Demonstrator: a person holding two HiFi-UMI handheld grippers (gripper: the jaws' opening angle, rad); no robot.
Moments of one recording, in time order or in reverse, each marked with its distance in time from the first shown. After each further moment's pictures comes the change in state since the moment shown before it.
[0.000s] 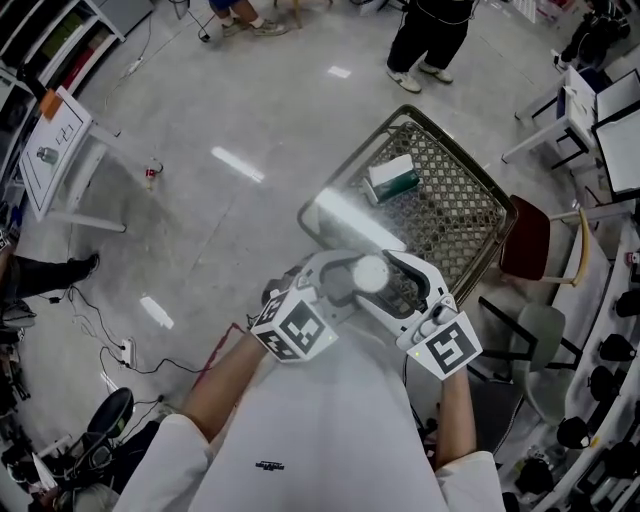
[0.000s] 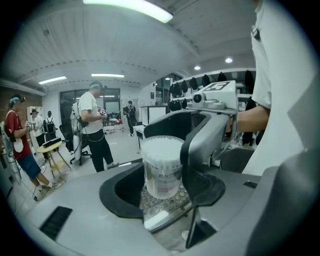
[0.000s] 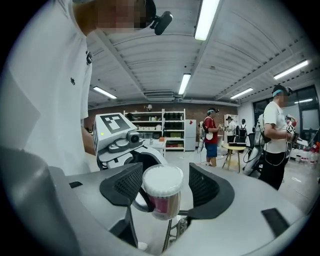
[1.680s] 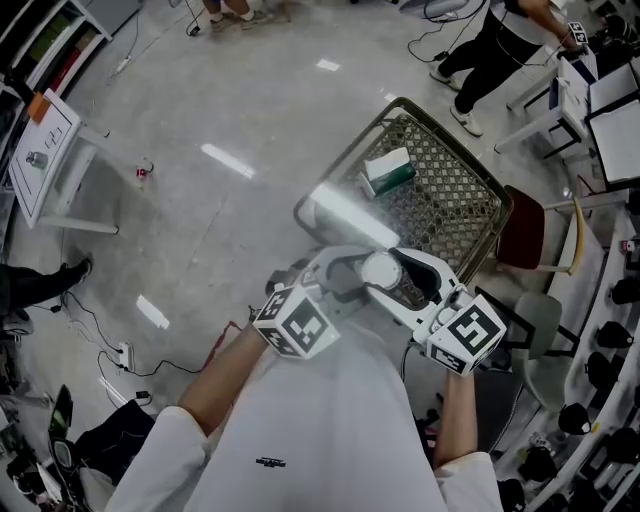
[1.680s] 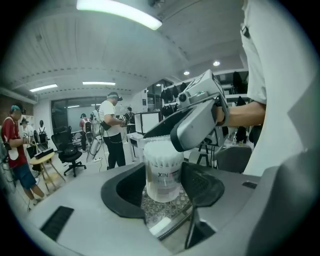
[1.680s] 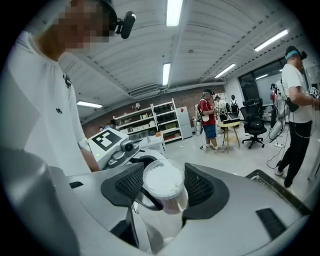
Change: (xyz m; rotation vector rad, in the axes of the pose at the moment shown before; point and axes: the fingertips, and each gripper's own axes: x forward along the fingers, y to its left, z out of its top) left arm -0.007 0.002 0.007 0.089 -0.074 -0.067; right arm 0.002 -0.009 0.007 0.245 0.075 0.001
